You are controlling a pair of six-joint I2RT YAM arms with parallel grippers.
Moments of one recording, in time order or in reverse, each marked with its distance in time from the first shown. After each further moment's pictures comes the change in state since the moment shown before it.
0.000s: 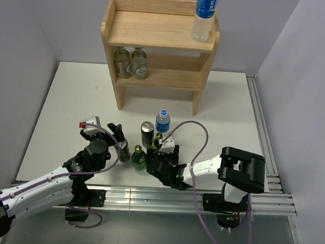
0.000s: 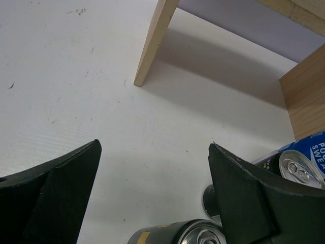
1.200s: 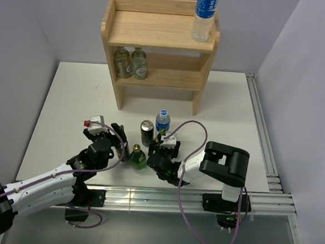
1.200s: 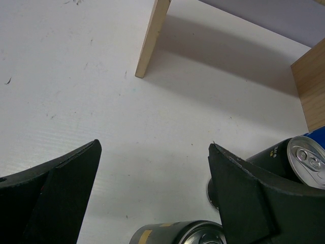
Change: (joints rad) left arm 0.000 0.083 0.016 0.005 0.015 0.003; right arm -0.090 0.186 -0.002 0.395 0.160 -0.146
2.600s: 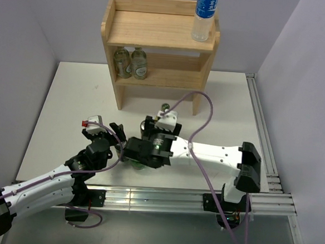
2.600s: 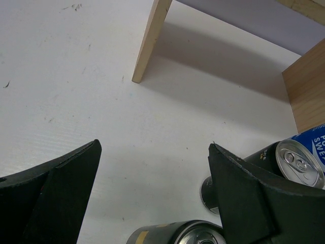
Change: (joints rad) left arm 0.000 -0.036 0.000 -0.003 -0.001 -0.001; right arm 0.120 -0.186 0.836 -1.850 0.233 0.861
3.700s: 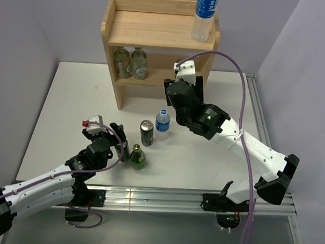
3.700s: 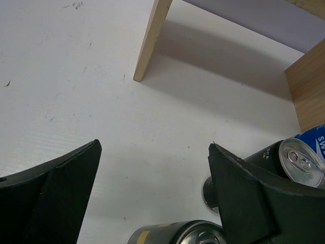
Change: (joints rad) left arm 0.001 0.009 0.000 0.000 0.000 0.000; right arm -0.409 -0.224 0.140 0.530 -0.422 -1.273
